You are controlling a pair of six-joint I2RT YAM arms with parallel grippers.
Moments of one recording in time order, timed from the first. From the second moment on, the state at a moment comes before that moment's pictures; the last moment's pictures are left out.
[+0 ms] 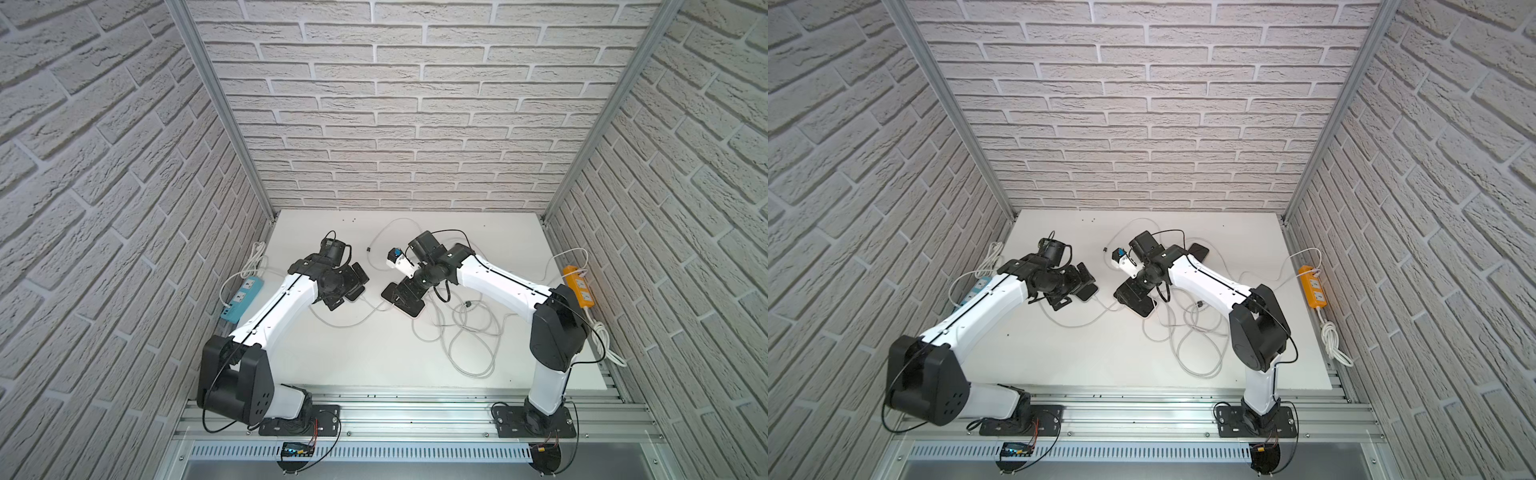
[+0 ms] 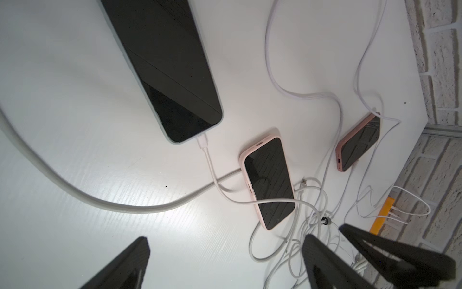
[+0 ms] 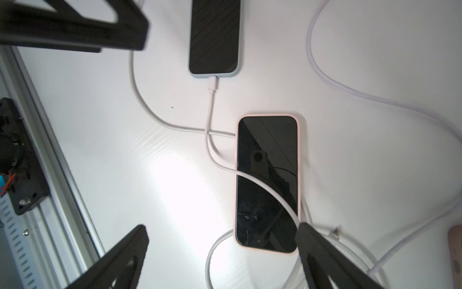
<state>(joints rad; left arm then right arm) -0.25 1.44 1.13 -0.78 0.21 -0.90 0.73 1.85 1.55 -0.75 -0.31 -0.13</state>
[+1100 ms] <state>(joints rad) -0.45 1.95 1.59 -0.83 0.08 -1.02 0.67 1.75 1.20 -0.60 -0.23 0.29</state>
